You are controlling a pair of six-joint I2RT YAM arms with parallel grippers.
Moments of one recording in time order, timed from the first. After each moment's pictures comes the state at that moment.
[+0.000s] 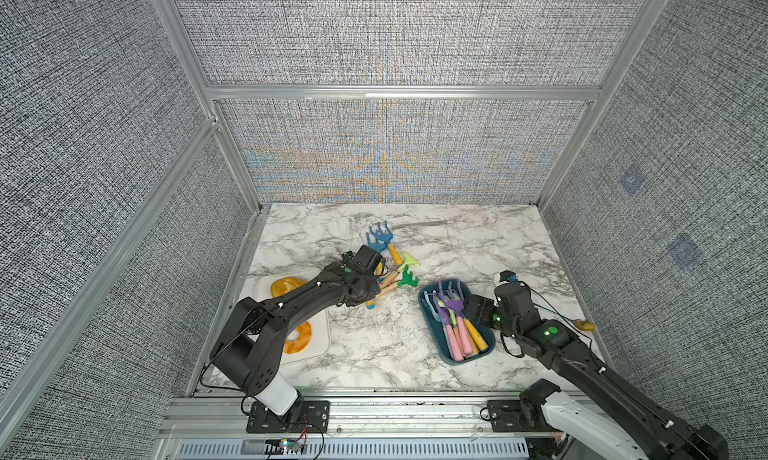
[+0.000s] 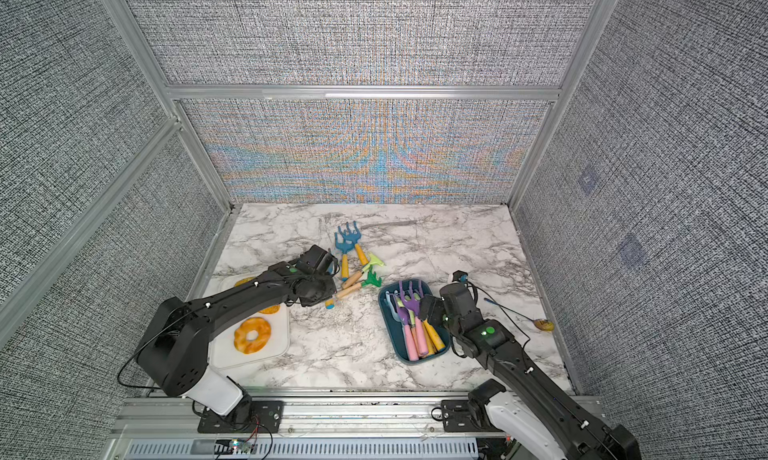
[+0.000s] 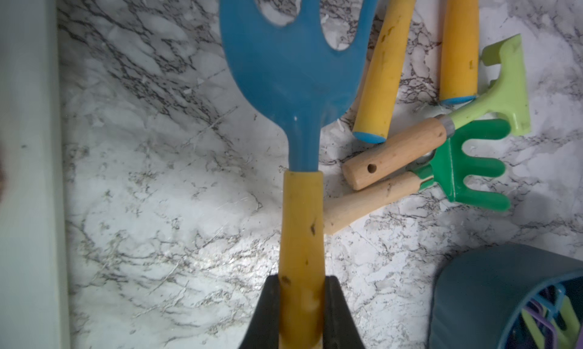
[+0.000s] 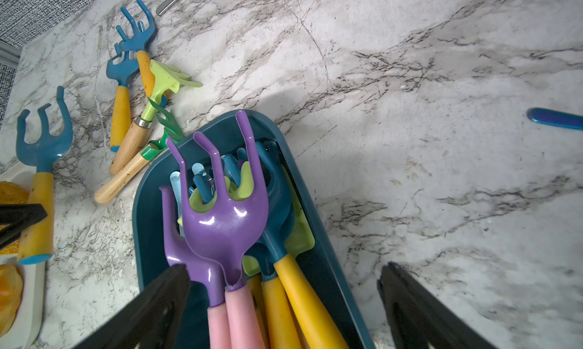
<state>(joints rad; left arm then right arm) -0.64 1.58 1.04 -0.62 -0.08 -0.94 0.48 0.85 0.56 -0.51 0.16 0.66</state>
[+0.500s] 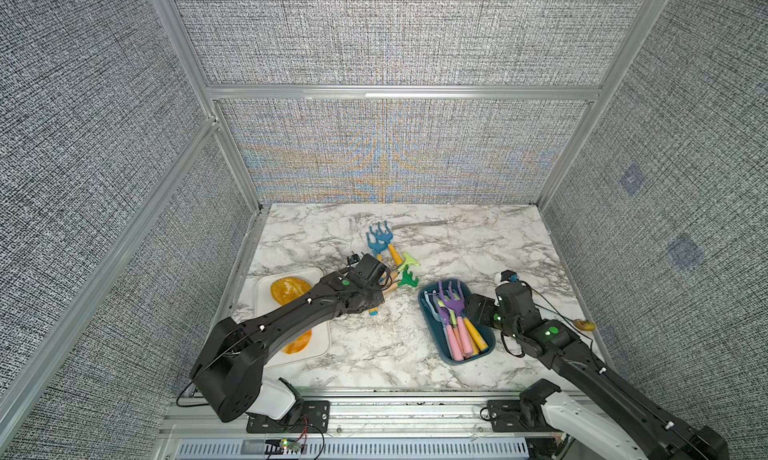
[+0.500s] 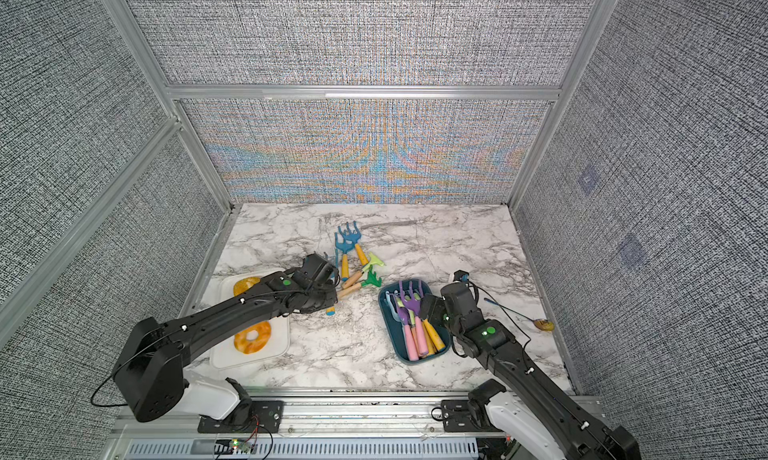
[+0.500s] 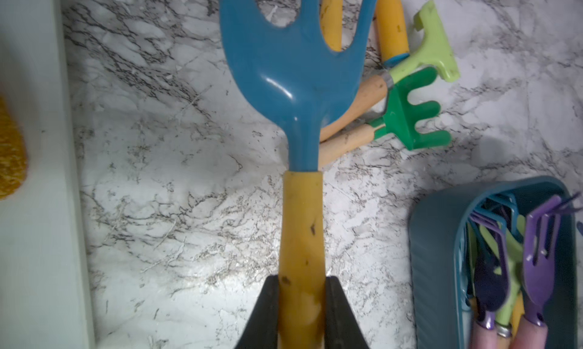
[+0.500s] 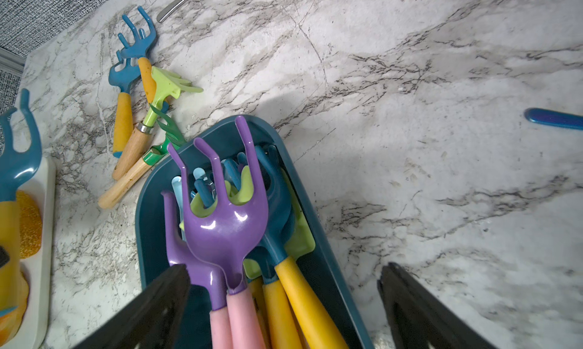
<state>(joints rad) -0.81 1.42 1.00 -0.65 -0.15 -0.92 0.46 0.85 0.56 -0.50 0.15 0.66</state>
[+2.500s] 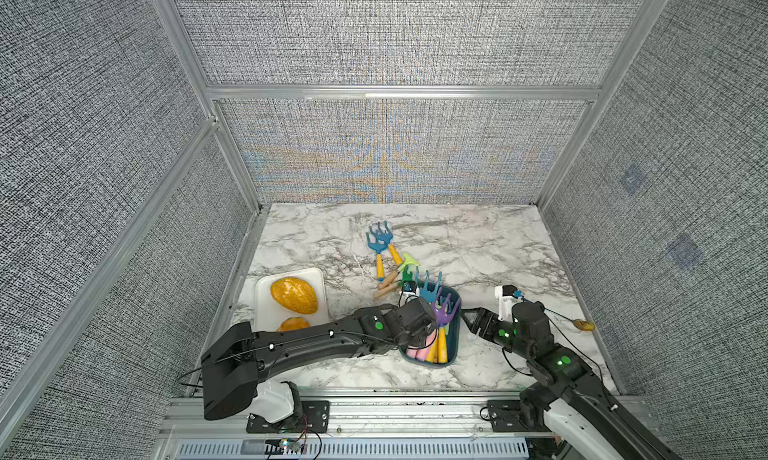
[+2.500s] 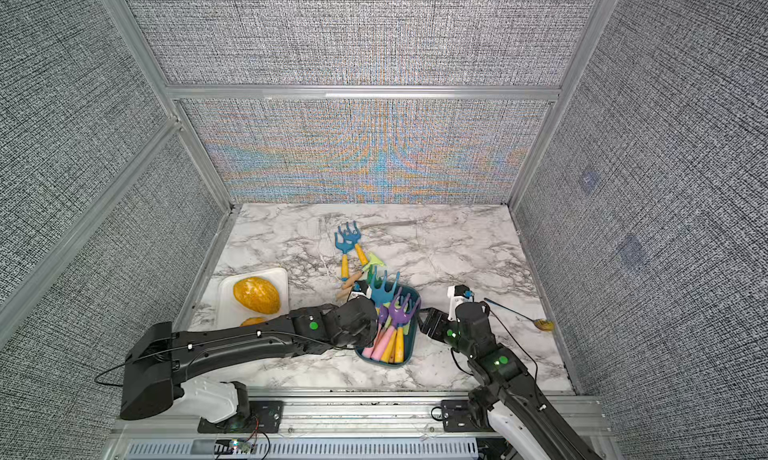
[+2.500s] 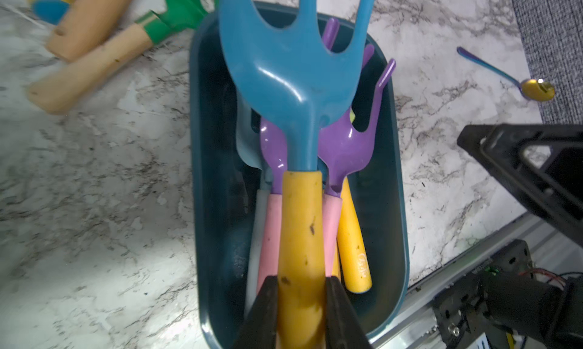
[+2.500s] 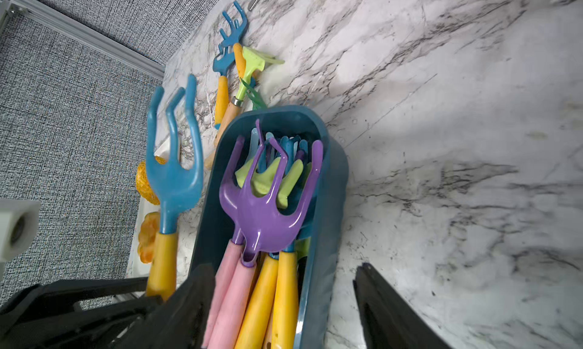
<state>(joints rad) -1.21 1.49 1.03 -0.51 -0.16 -0.86 0.45 0.56 0.36 -0.38 -0.14 0.78</state>
